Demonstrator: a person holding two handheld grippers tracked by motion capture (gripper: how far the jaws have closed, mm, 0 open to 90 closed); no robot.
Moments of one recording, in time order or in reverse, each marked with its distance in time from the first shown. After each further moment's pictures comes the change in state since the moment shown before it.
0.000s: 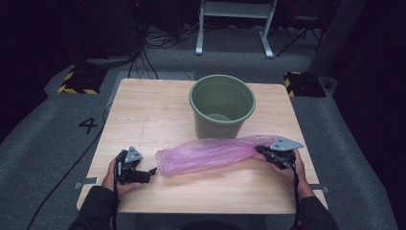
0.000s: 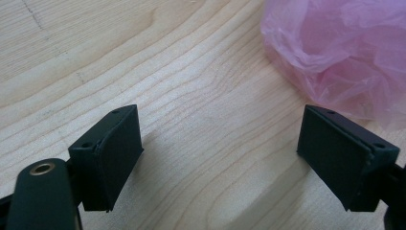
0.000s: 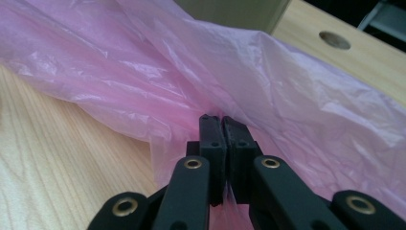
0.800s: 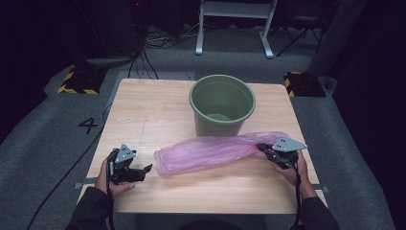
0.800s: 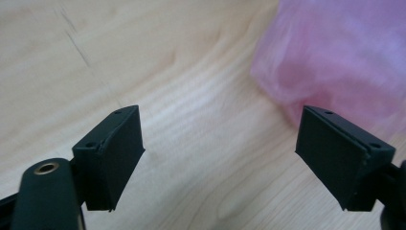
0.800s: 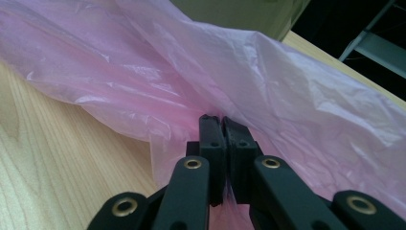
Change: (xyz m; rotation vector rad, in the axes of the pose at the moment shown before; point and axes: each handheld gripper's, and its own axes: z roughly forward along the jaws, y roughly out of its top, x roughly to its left) left arm 0.001 0.010 -0.033 -0.117 0.033 -0.001; right arm 0.005 0.017 -0.014 -0.047 -0.028 -0.063
